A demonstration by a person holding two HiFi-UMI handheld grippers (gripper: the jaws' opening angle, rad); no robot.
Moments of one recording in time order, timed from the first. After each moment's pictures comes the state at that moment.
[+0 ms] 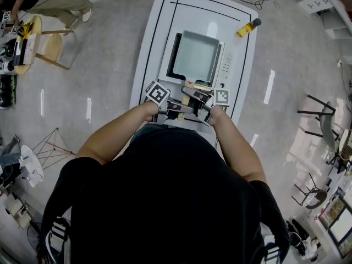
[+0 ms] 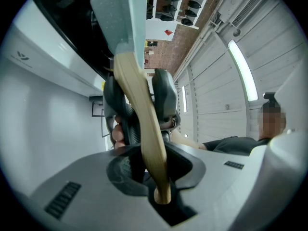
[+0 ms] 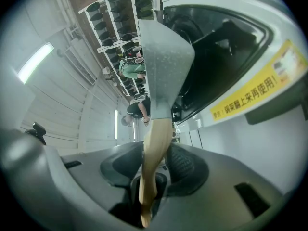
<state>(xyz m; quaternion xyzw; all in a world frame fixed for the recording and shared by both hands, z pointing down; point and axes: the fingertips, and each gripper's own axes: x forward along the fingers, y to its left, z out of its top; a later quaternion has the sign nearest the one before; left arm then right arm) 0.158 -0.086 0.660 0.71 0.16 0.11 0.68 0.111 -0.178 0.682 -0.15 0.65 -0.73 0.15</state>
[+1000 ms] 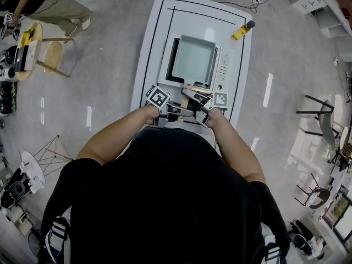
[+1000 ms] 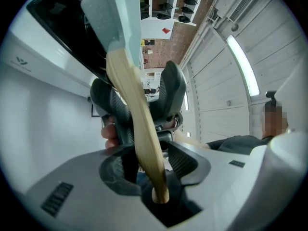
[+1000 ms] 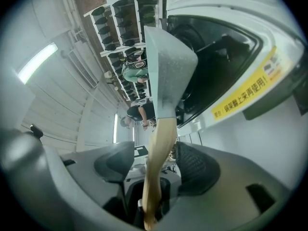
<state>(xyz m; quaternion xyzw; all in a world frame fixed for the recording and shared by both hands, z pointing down) 0.155 -0.083 0.659 0.72 0.16 0.12 0.67 0.112 -0.181 0.679 -0.18 0.65 -0.72 0.18</state>
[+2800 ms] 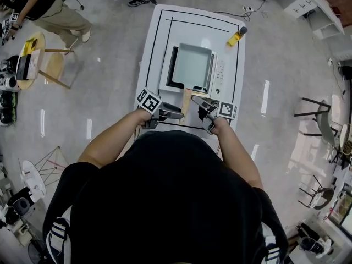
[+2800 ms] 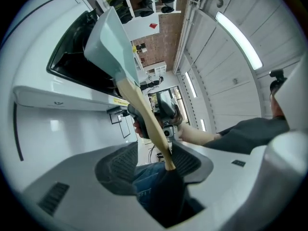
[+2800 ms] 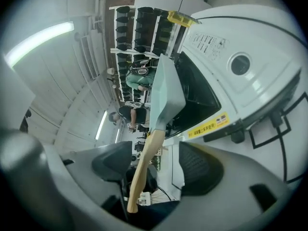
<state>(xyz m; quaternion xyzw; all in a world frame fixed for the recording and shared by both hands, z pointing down) 0.108 -0.096 0.674 0.79 0.12 0.18 0.58 0.164 -0.166 0.688 -0.30 0.68 -0.65 0.13</state>
